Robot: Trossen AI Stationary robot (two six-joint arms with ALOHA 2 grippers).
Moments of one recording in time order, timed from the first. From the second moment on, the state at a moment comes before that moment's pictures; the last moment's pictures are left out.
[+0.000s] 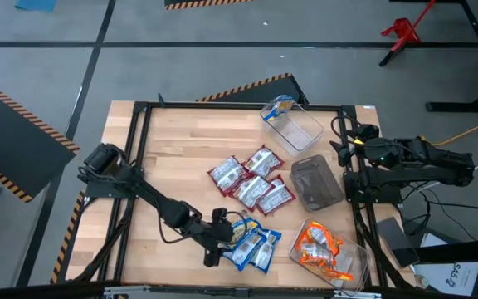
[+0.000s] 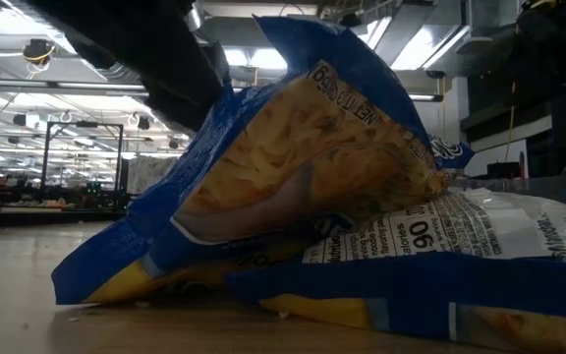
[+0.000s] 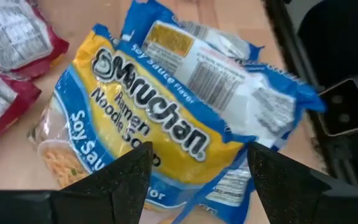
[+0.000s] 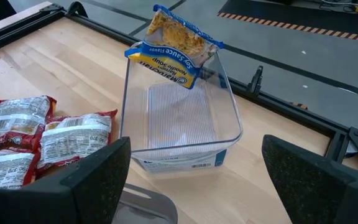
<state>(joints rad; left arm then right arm) -0.54 1.81 1.08 -0.05 -0.23 -0.41 -0.01 0.38 0.69 -1.01 0.66 0.60</state>
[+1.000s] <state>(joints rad) -0.43 1.85 1.08 -0.15 -0.40 -0.64 -0.01 0.38 0.69 -1.01 0.66 0.60</state>
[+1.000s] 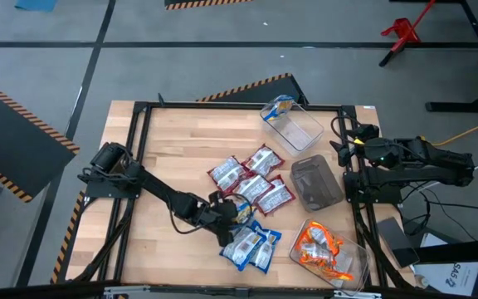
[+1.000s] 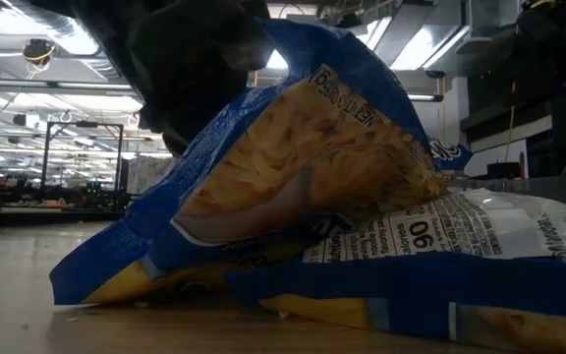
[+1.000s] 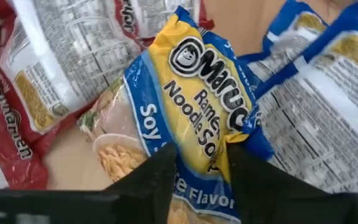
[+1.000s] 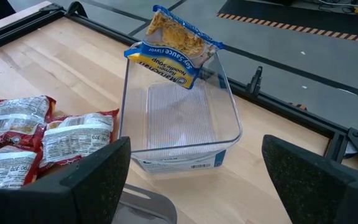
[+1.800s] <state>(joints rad) -0.41 1.75 1.17 -0.12 -0.49 -0.59 -0.01 0.38 0.69 -1.01 0.67 0.60</state>
